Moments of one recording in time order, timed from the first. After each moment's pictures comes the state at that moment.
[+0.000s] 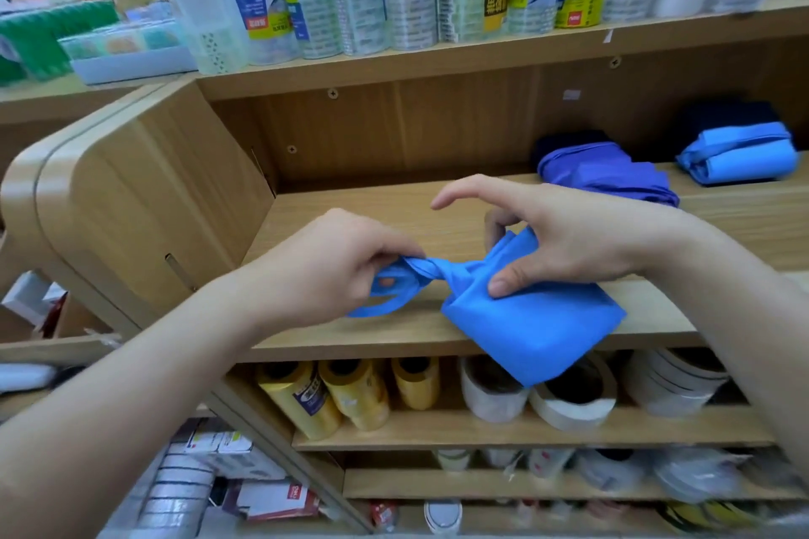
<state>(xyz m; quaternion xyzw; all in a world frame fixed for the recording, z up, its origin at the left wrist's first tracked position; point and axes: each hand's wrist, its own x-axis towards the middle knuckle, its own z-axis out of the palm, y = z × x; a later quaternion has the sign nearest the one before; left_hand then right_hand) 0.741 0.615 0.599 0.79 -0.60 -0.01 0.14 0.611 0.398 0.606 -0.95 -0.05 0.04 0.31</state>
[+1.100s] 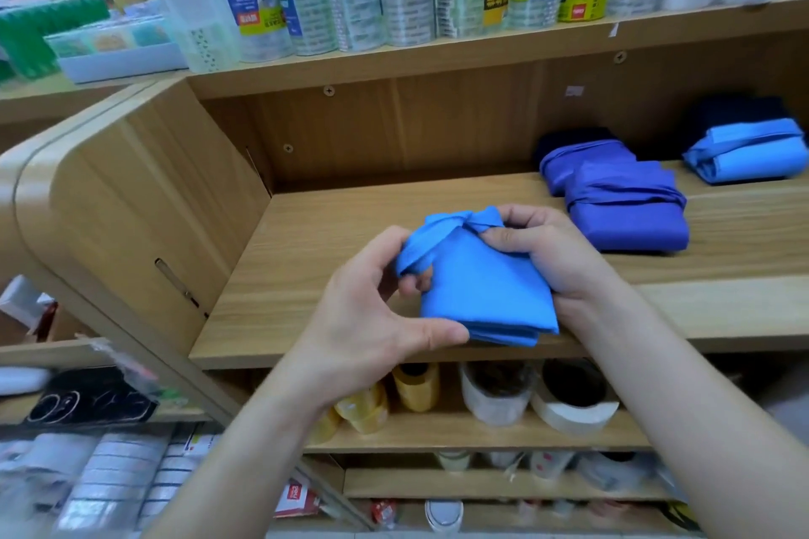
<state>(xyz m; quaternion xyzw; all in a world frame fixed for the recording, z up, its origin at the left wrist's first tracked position) 0.703 0.611 0.555 0.72 -0.43 -0.14 0.53 0.633 0.420 0.545 -0.54 0.16 -0.14 0.81</state>
